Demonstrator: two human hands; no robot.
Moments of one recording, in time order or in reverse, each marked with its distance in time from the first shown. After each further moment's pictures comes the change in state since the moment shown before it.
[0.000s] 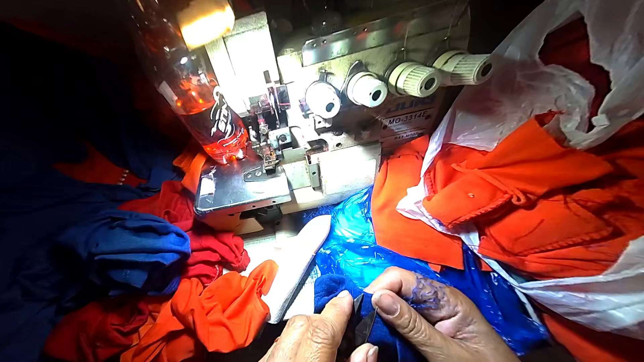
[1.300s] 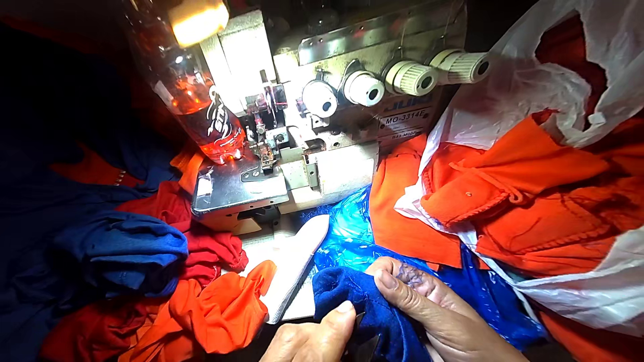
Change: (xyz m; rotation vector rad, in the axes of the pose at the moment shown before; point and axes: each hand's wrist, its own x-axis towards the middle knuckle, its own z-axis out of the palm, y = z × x) left_hand -0.008 -0.012 0.001 -0.197 0.071 0.100; right_hand 0.006 -0.005 0.002 0.441 0.104 0.327
